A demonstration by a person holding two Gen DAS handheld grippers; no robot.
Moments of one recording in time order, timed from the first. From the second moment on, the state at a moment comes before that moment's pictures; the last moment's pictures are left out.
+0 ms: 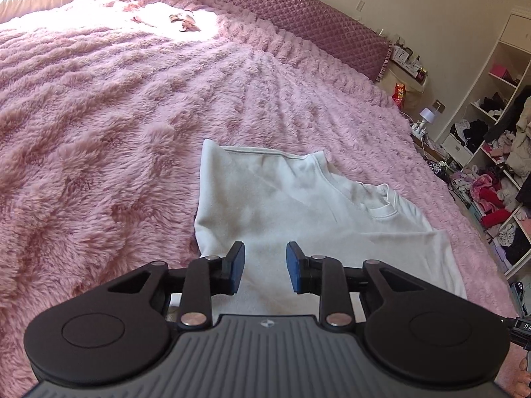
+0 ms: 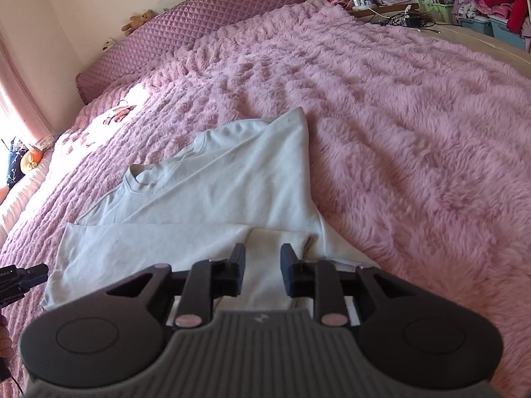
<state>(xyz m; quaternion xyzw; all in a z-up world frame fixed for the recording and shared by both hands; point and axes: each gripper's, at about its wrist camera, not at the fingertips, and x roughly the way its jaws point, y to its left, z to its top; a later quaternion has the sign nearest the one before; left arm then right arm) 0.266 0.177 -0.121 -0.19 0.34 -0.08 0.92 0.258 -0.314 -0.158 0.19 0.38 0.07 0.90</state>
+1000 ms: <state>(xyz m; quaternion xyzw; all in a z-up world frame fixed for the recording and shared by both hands) -0.003 0.177 -0.131 -0.20 0.47 -0.03 0.86 -0.014 -0.371 -0.127 0.06 0.46 0.09 0.88</state>
